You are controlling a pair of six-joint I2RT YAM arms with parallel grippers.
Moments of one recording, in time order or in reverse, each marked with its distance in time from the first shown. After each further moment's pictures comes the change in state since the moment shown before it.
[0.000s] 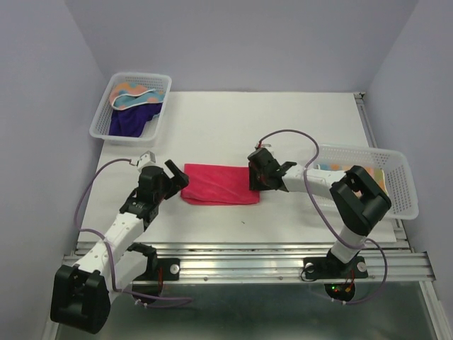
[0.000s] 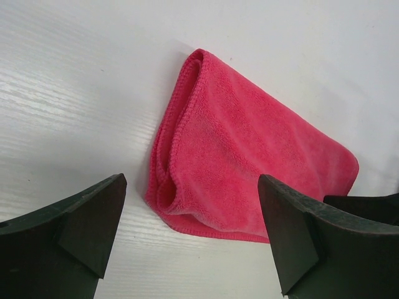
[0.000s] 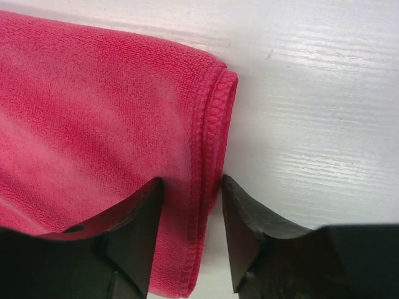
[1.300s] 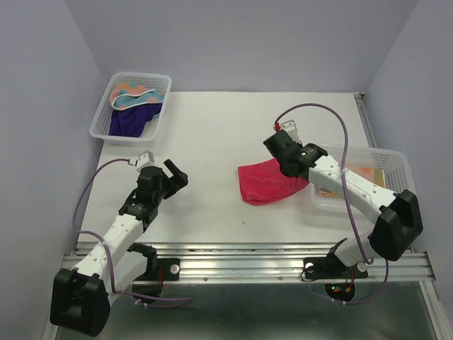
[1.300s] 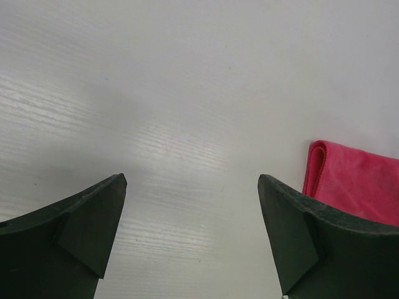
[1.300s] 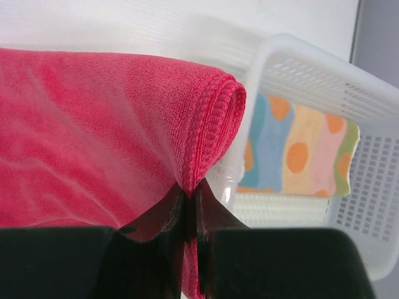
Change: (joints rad) left arm 0.000 -0.027 0.000 0.001 -0.024 0.009; right arm 0.011 -0.240 0.232 -0.586 0.536 -0.323
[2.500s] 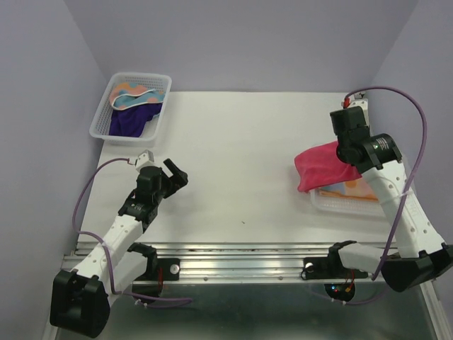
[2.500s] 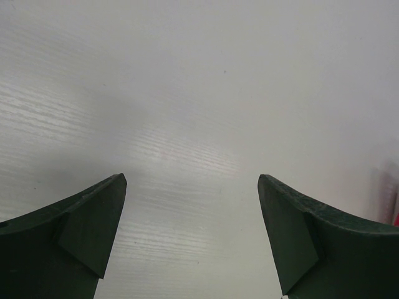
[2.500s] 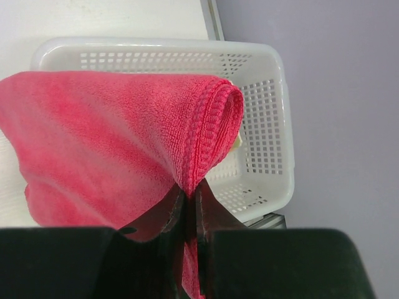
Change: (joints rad) left arm 0.000 -0.010 0.000 0.009 -0.001 0.011; right arm -0.386 -0.286 0.231 -0.322 0.009 -0.129
